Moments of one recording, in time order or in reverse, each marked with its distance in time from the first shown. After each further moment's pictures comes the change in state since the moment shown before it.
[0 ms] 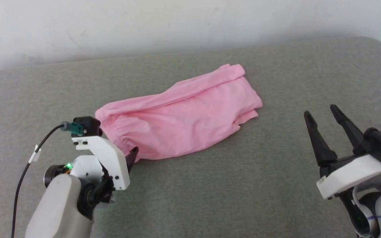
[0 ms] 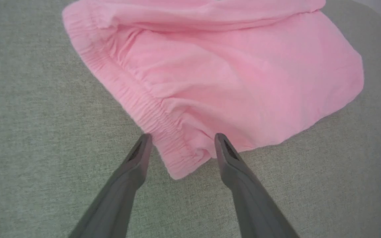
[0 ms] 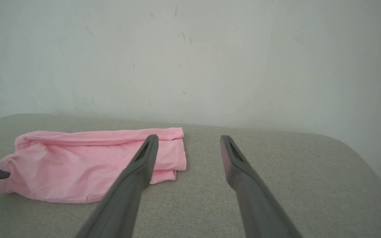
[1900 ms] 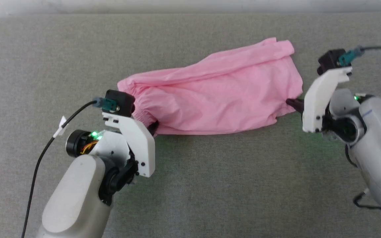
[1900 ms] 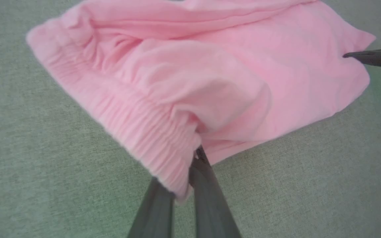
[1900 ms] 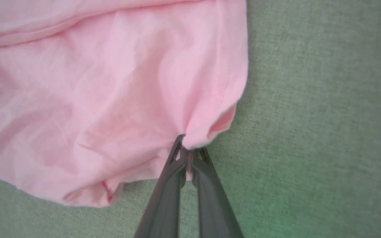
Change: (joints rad) left arm -0.113 -0.010 -0.144 -0.111 0.058 -0.026 0.015; right arm -0.696 -0.097 0.393 0.843 0.489 0.000 0.551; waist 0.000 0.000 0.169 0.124
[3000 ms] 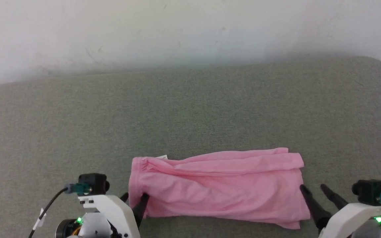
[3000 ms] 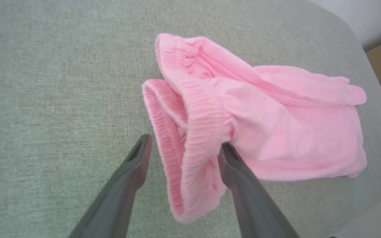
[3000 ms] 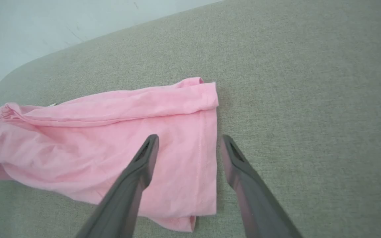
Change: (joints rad) left arm 0.450 0.026 0.087 -0.115 -0.112 0.094 -0.129; right arm 0.952 0.163 -0.457 -0.783 -0.329 0.000 -0.273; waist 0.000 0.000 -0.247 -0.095
